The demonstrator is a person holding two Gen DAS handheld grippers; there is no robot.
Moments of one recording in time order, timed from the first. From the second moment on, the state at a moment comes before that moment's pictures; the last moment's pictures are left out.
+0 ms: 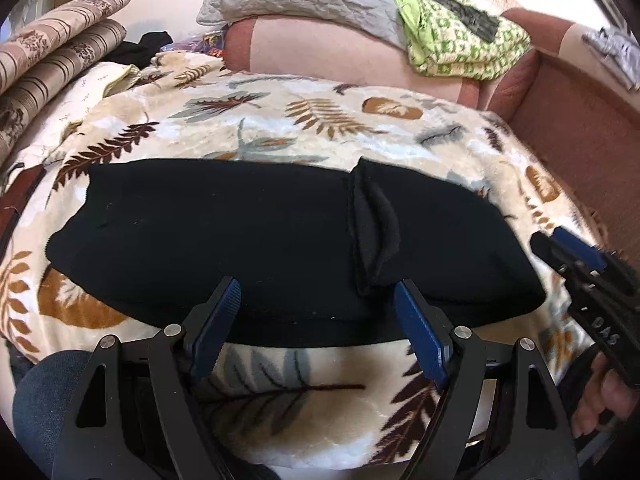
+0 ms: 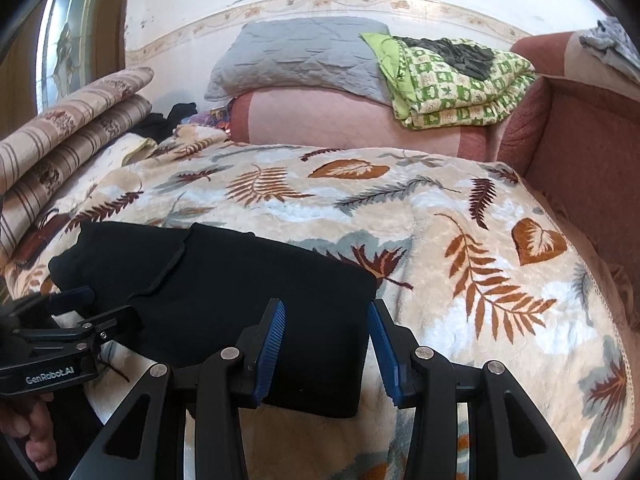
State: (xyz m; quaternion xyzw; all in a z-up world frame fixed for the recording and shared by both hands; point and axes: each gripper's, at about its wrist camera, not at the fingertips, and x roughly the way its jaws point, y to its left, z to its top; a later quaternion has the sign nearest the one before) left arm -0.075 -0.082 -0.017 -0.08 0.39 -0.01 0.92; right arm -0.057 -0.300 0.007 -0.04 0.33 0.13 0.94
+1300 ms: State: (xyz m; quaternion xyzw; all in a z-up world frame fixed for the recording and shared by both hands) left arm -0.094 0.181 -0.083 -0.64 0.32 -0.07 0.69; right arm -0.049 -0.305 0.004 0.03 0.35 0.13 0.93
